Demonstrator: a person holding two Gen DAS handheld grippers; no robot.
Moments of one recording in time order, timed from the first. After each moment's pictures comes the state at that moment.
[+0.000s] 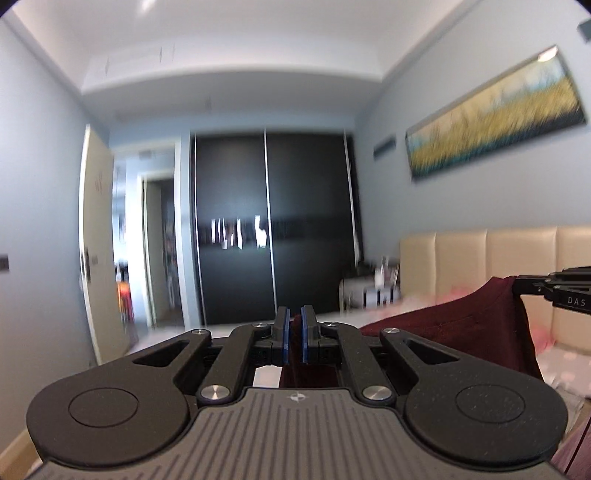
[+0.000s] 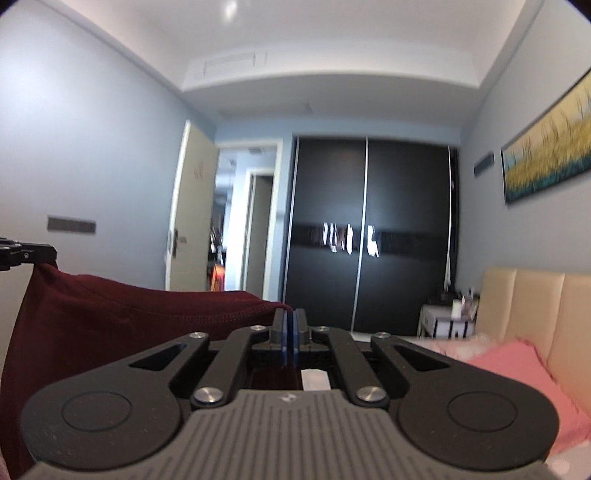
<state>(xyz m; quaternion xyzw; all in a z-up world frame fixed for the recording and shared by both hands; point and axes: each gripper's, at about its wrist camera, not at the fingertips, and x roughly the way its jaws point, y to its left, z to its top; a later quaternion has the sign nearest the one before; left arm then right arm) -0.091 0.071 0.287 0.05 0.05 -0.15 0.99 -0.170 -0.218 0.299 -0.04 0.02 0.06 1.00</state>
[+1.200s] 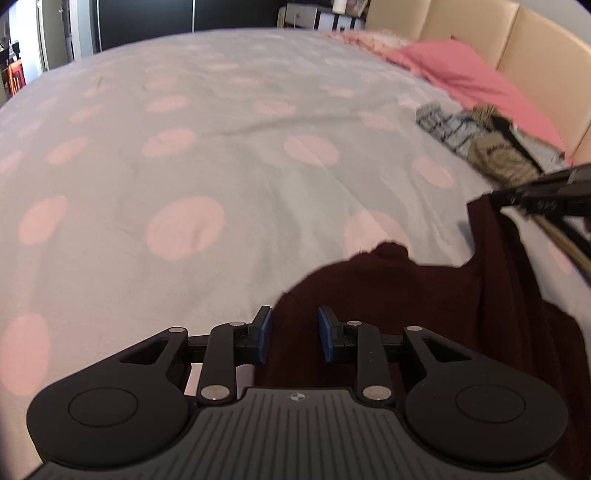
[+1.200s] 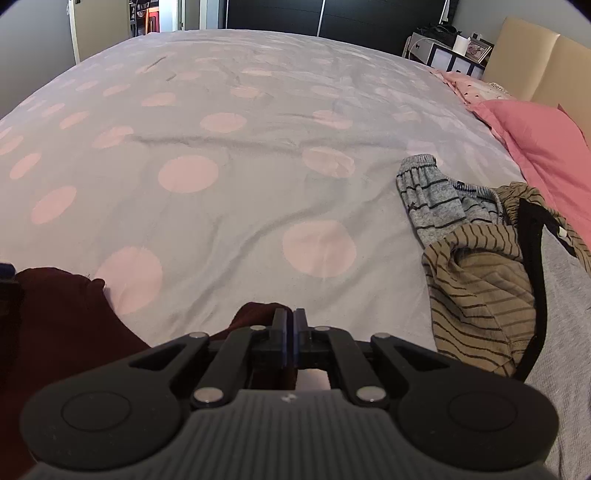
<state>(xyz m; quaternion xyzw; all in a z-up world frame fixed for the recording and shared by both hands) 0.277 0.007 -0.066 0.08 0.46 -0.26 0.84 0.246 -0.277 -0.016 -0.05 0.44 -0.02 0.89</state>
